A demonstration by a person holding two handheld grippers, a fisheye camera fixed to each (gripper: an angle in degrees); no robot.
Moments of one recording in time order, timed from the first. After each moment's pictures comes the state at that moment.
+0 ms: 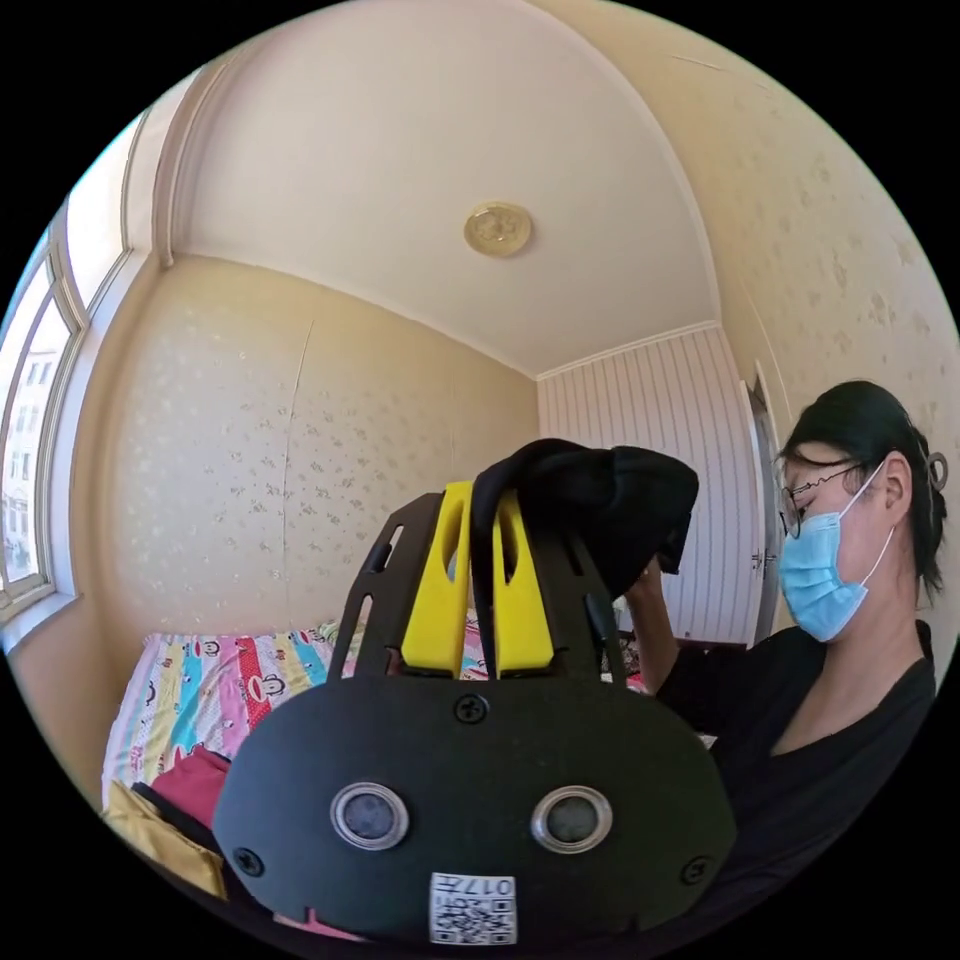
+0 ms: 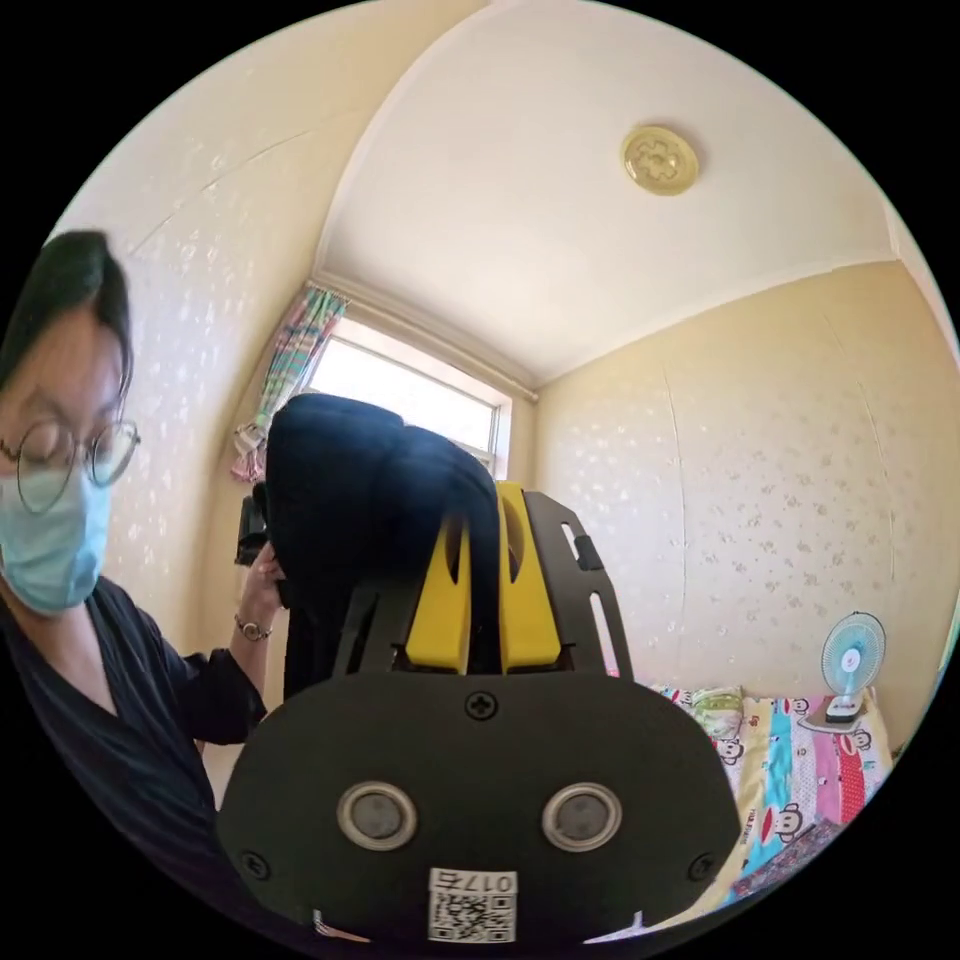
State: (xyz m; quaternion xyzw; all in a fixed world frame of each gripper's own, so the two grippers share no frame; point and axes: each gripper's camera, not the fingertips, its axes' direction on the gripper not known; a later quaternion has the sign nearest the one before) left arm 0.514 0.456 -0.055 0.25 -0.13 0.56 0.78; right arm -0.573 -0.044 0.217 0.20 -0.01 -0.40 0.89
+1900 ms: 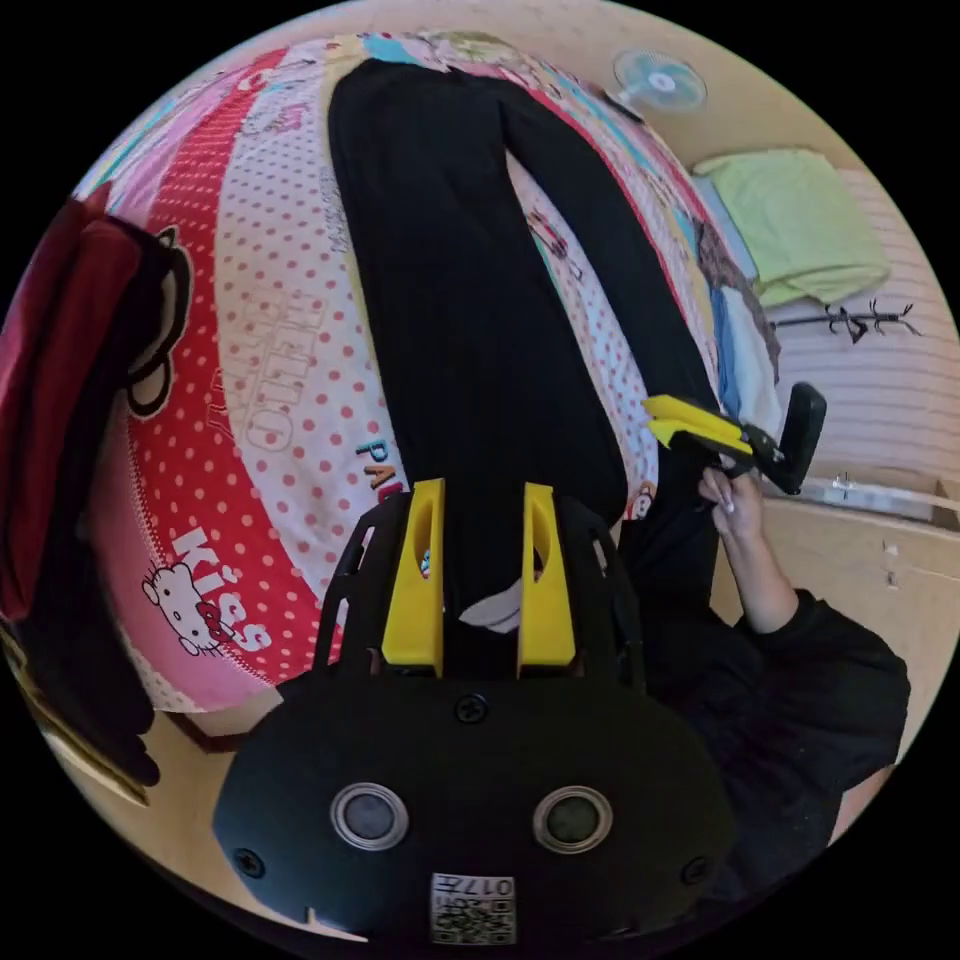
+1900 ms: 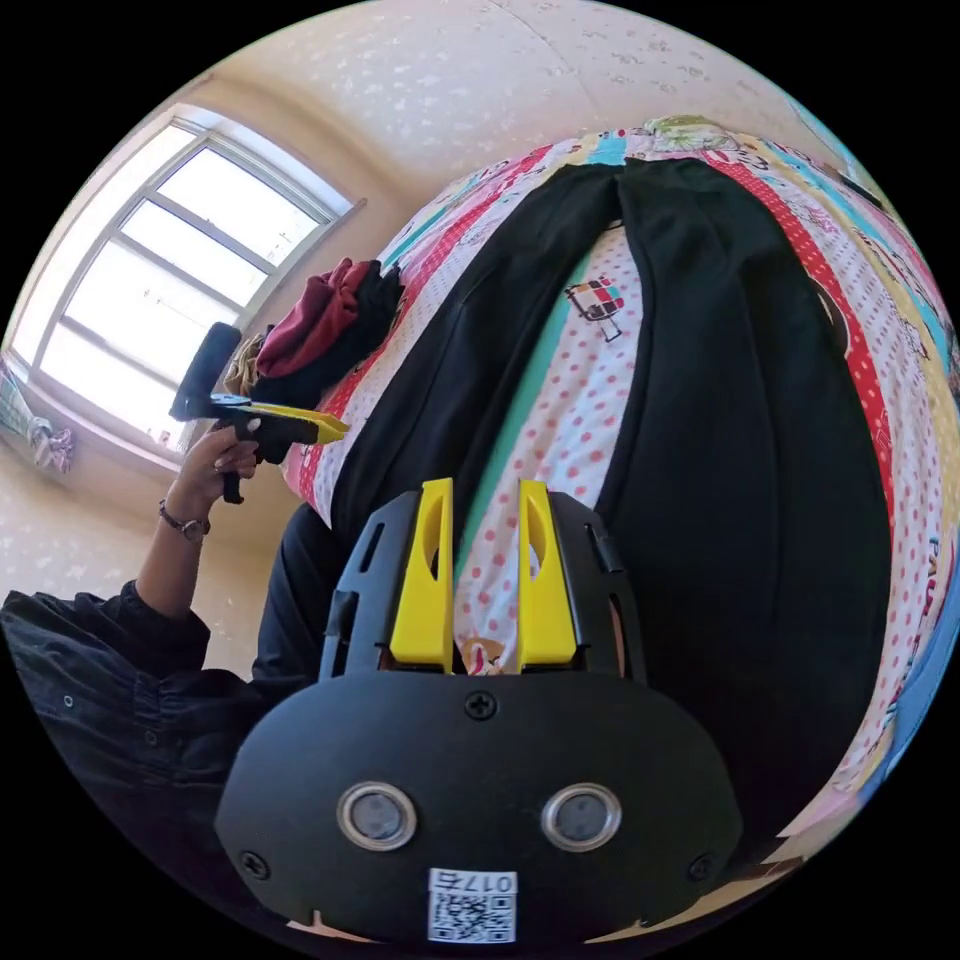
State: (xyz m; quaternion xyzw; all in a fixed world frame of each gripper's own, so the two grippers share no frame) left arm 0.067 -0.058 0.286 -0.39 -0.40 0.05 0.82; right arm 0.132 0.240 0.518 -0.38 0.18 0.01 0.90
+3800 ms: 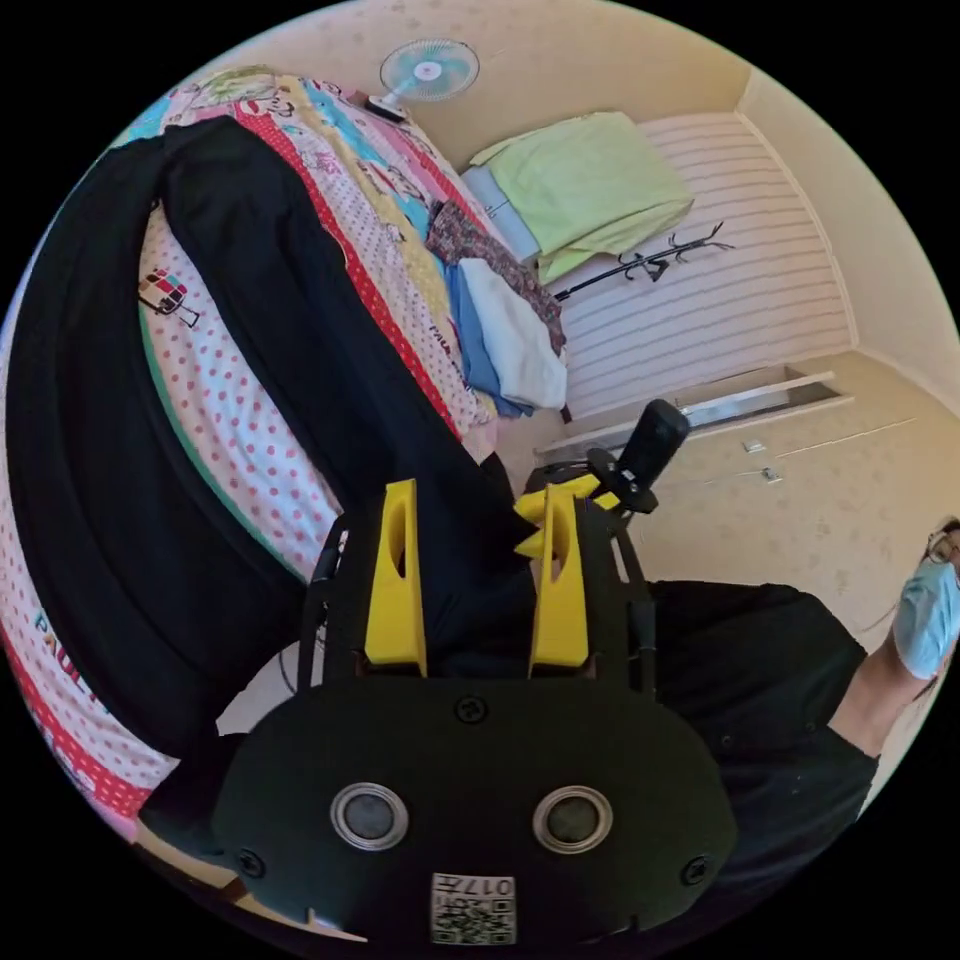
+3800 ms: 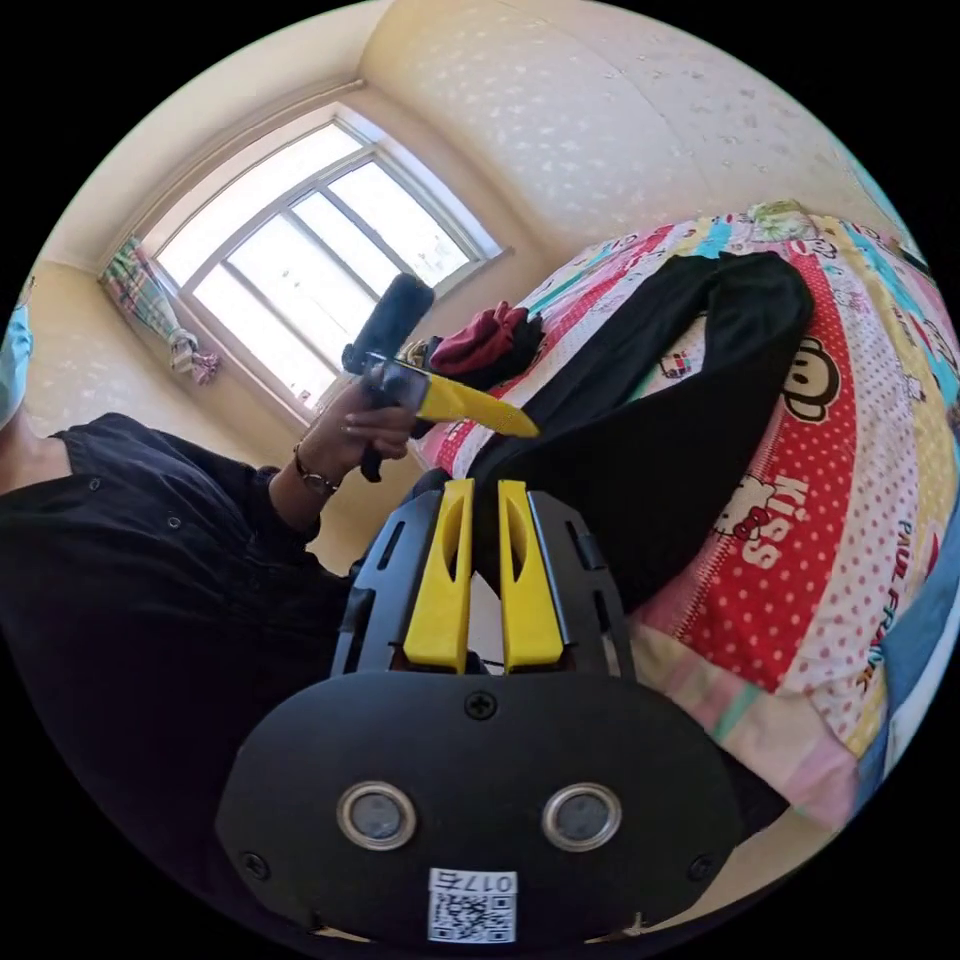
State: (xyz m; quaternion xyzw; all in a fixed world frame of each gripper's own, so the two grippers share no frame) left arm 0.109 0.012 0.368 -0.37 -0.12 0.13 0.91; right arm 0.015 0.313 0.083 -0.31 -0.01 -0.05 0.95
